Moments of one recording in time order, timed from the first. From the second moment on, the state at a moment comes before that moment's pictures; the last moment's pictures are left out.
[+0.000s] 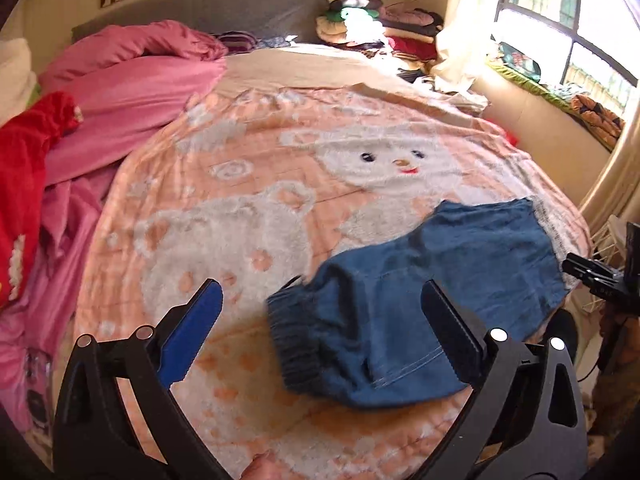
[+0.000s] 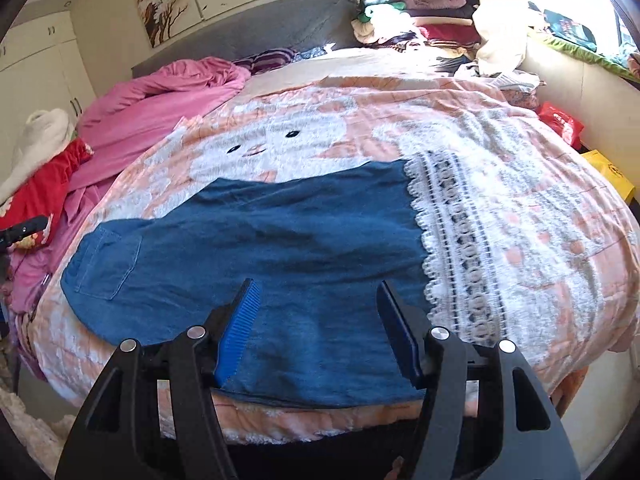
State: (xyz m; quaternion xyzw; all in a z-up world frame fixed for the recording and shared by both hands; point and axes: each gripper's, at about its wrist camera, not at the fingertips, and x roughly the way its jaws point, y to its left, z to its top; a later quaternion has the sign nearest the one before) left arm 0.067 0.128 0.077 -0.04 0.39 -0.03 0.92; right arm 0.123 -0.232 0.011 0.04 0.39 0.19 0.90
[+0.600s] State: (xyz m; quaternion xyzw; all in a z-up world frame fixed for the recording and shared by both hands) left arm 0.226 -0.026 0.002 0.00 0.45 -0.18 0.87; right arm 0.217 -0.301 0.022 0.04 0.41 0.13 0.90
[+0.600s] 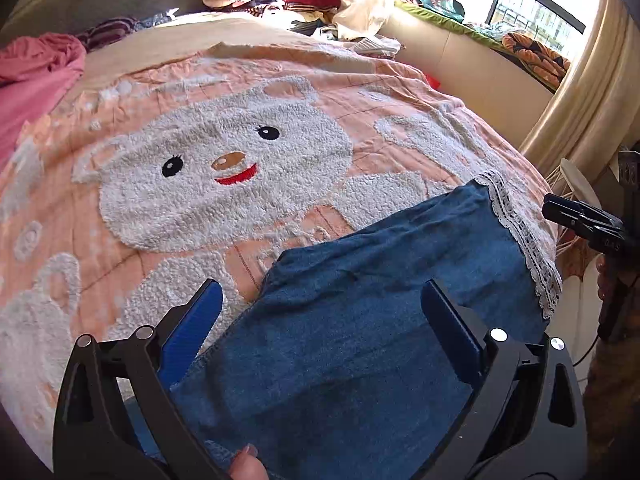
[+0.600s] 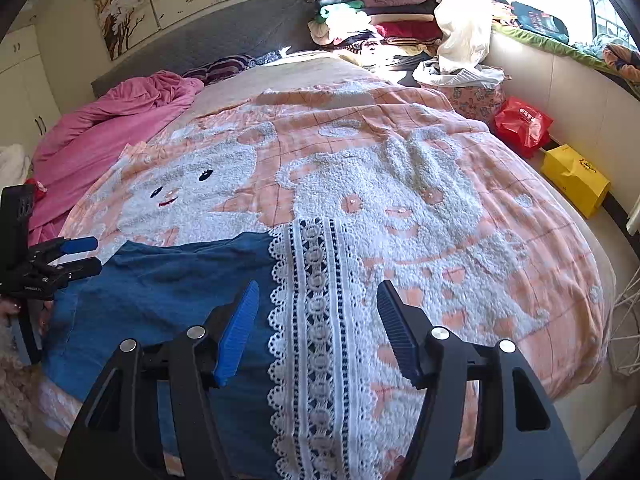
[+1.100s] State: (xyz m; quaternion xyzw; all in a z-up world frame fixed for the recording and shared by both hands) left arm 0.260 -0.019 -0.047 -0.03 0.50 -0.16 0.85; right arm 0.305 -0.296 -0.028 0.08 0.47 0.19 0.86
